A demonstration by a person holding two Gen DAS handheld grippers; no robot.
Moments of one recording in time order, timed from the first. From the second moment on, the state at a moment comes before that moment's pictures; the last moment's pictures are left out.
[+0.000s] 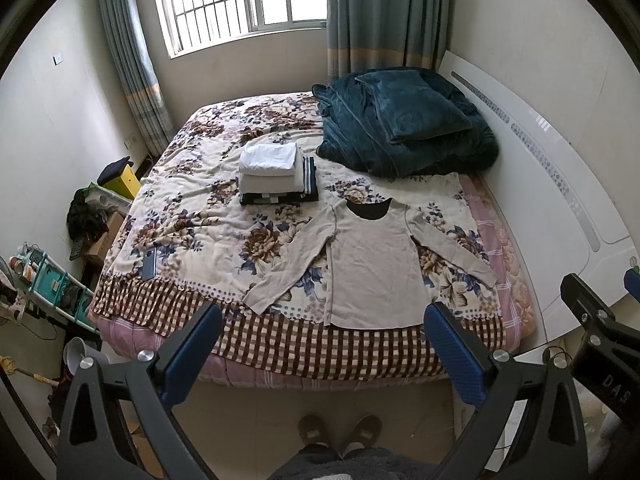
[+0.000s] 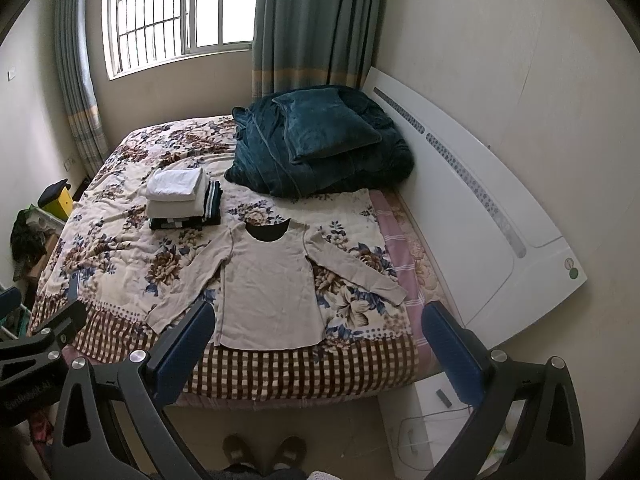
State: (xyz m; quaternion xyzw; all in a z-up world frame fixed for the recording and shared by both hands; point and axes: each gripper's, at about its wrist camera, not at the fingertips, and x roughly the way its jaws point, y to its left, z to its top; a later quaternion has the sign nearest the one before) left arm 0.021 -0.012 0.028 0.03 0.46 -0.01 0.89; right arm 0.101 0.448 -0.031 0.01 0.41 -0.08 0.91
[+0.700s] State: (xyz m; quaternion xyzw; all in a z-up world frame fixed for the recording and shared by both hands) left arm 0.019 -0.013 0.028 0.02 0.45 -0.01 0.89; right arm 0.101 0.451 -0.035 0.00 0.42 -0.08 0.91
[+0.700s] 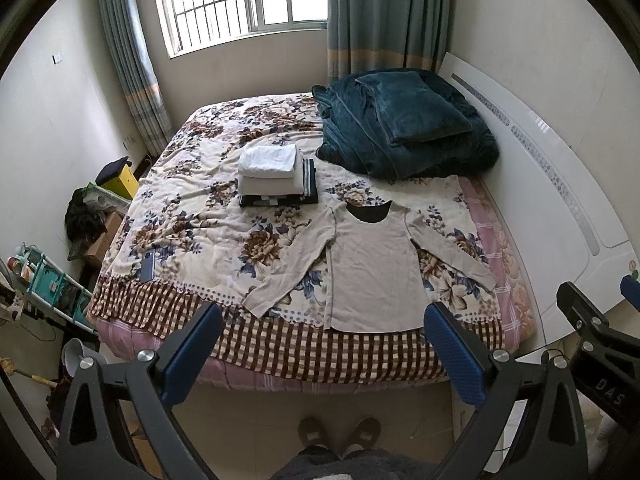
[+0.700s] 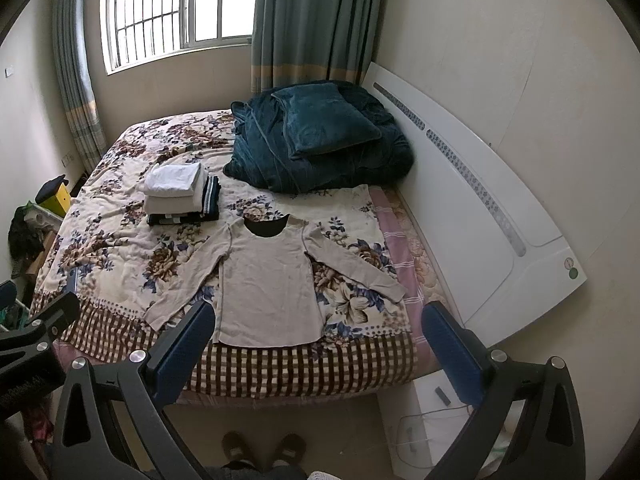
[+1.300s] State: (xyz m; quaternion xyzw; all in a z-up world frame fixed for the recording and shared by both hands) left arm 0.130 -0.025 -0.060 0.06 0.45 -0.02 0.89; right arm 0.156 0.398 -0.143 0.07 0.46 -0.19 0.87
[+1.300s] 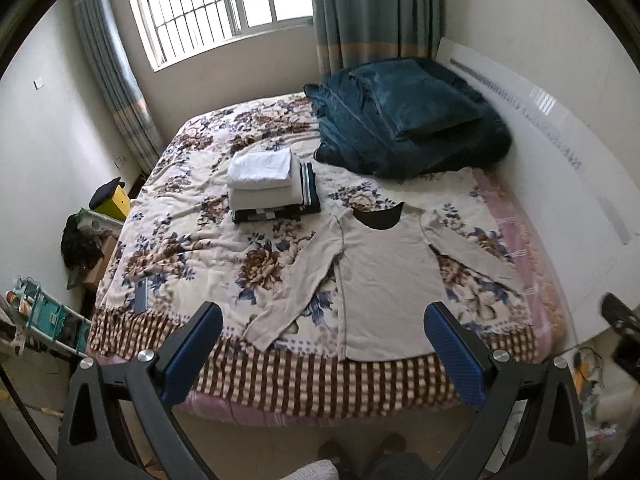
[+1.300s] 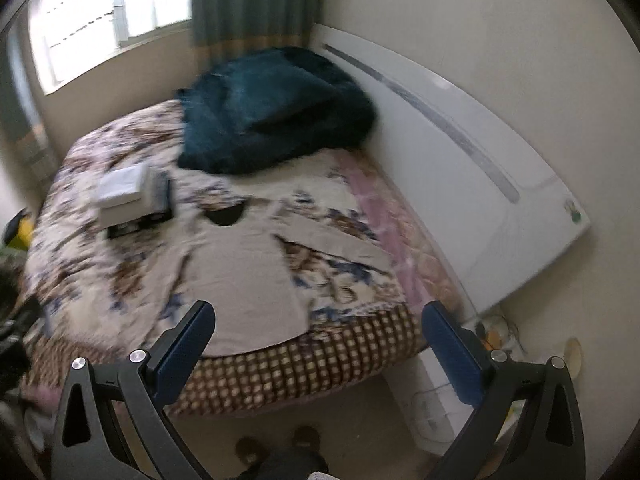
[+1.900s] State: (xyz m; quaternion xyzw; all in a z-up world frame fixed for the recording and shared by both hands) left arm 0.354 -0.156 -0.356 0.10 0.60 0.05 0.80; right arm 0.380 0.129 -0.525 0.25 0.56 -0.31 0.73
